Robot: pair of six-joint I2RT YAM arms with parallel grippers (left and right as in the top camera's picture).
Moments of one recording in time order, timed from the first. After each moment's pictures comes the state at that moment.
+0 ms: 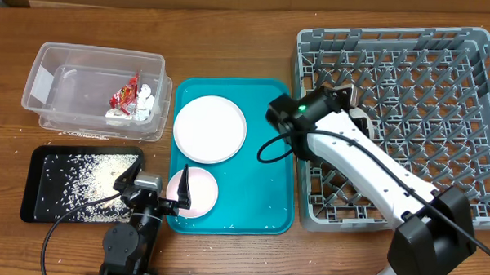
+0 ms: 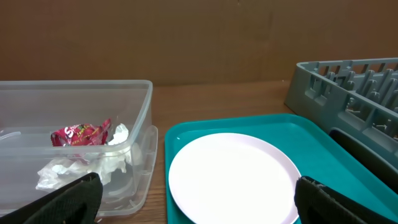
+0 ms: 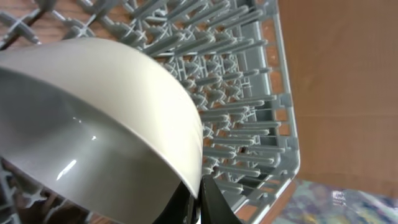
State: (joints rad) left arm -0.13 0.02 0.01 -0.08 0.03 -0.03; right arm 0.64 1.78 1.48 -1.60 0.93 0.86
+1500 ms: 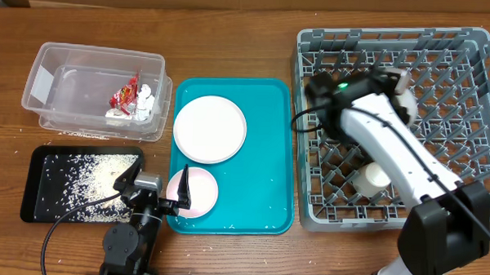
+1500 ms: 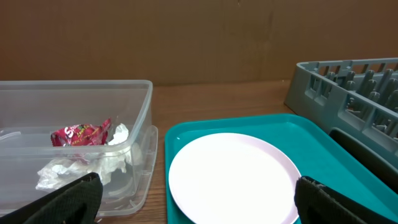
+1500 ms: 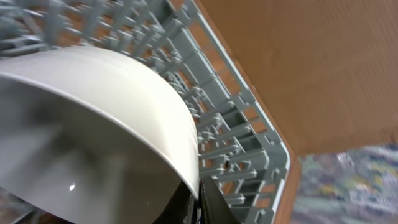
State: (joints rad) left arm -0.13 0.02 0.01 -0.08 0.03 -0.03; right arm 0.39 1.79 1.48 -1.52 1.08 1.02
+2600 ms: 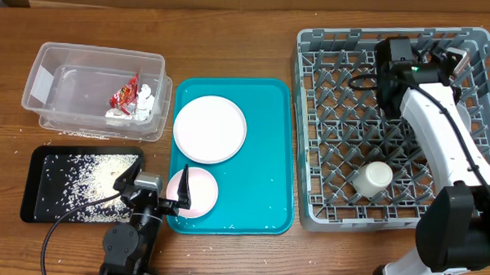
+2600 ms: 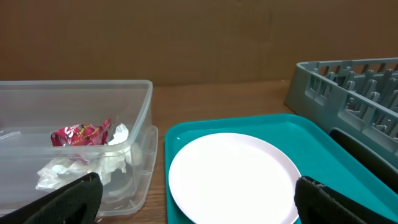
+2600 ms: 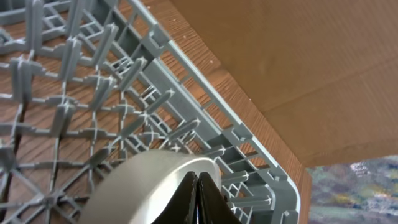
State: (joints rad) left arm -0.13 0.02 0.01 -0.08 0.03 -0.03; right arm 0.08 1.79 1.48 -1.06 1.07 0.59
